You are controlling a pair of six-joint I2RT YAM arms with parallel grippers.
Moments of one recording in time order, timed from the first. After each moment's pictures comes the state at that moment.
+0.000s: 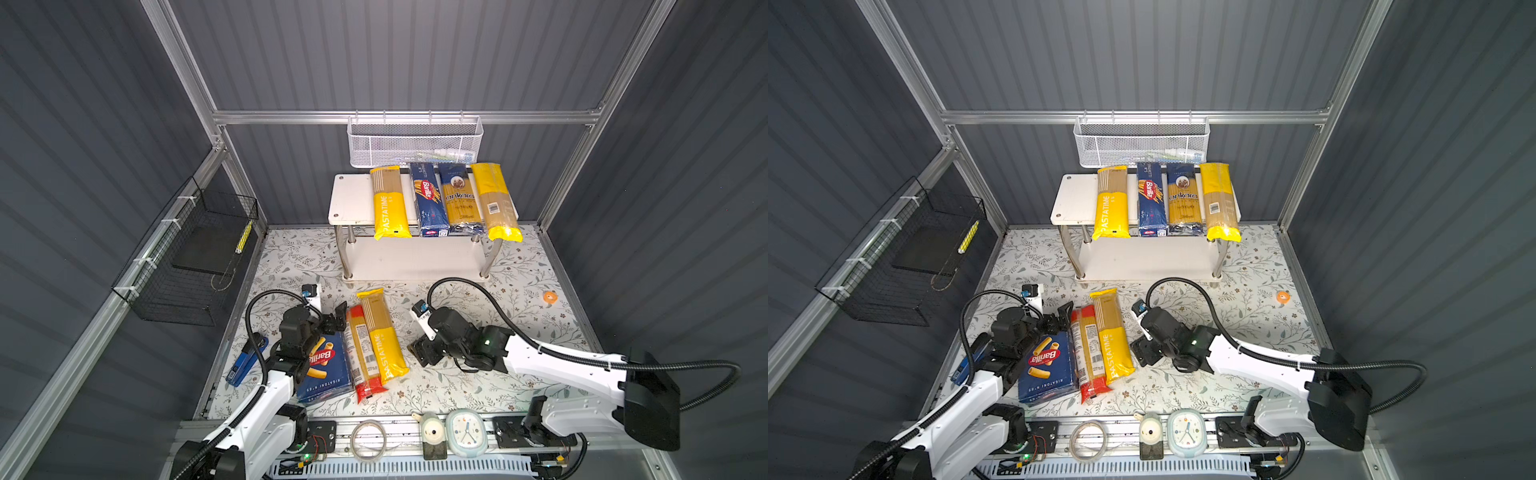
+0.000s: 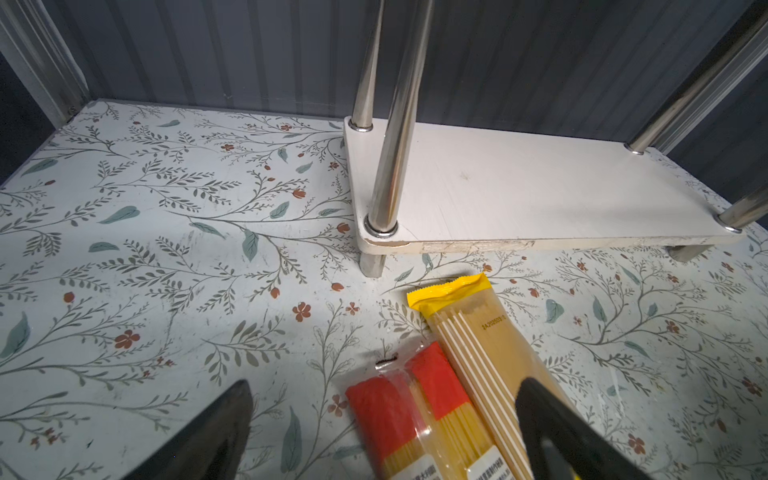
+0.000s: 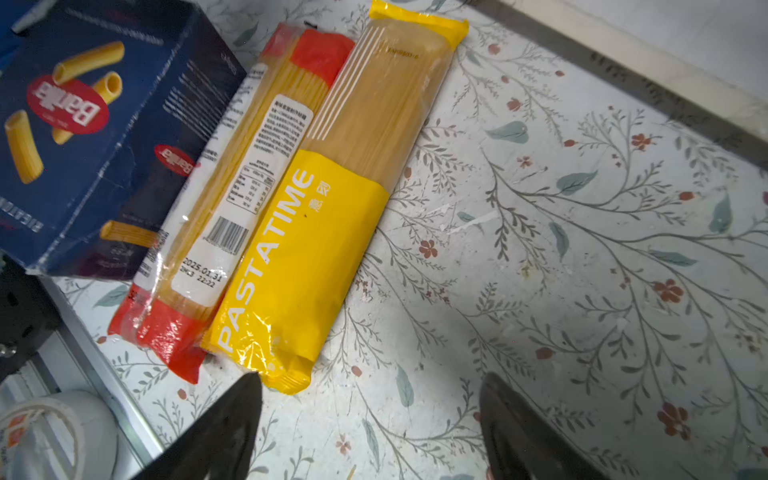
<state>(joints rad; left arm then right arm) -0.22 0.91 0.30 0.25 0.07 -0.15 1.00 1.33 0.81 -0.35 0.07 0.26</state>
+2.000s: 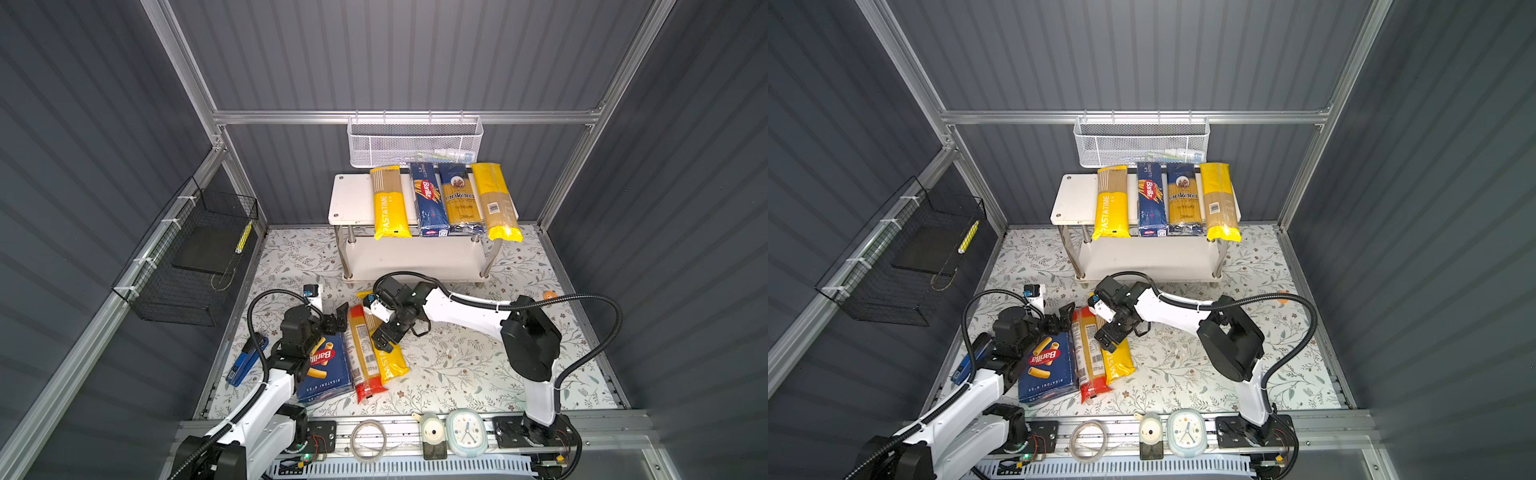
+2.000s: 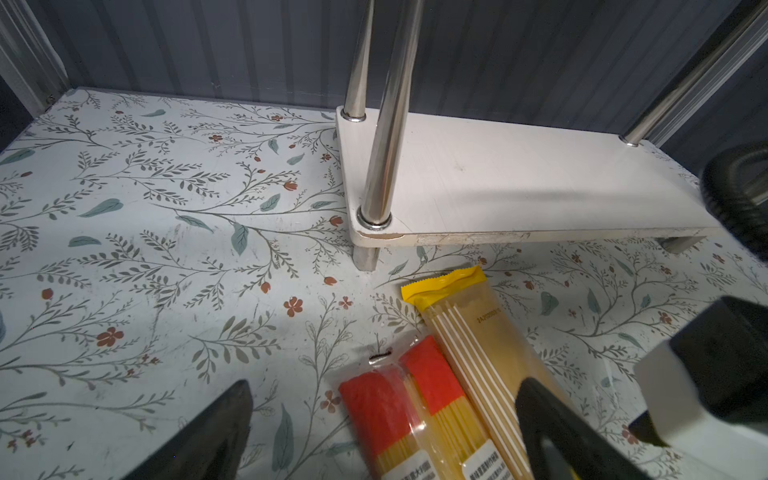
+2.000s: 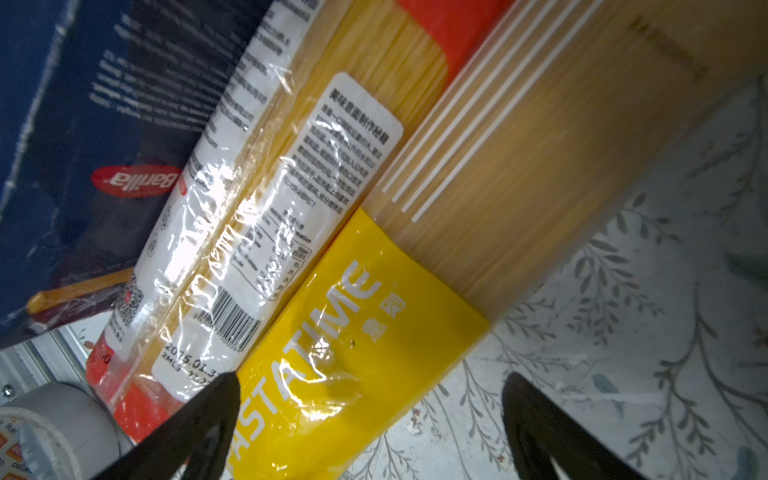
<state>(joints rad) -0.22 0.93 0.30 0.26 0.10 -0.15 0.94 1.99 1.52 -0.76 -0.18 0.01</state>
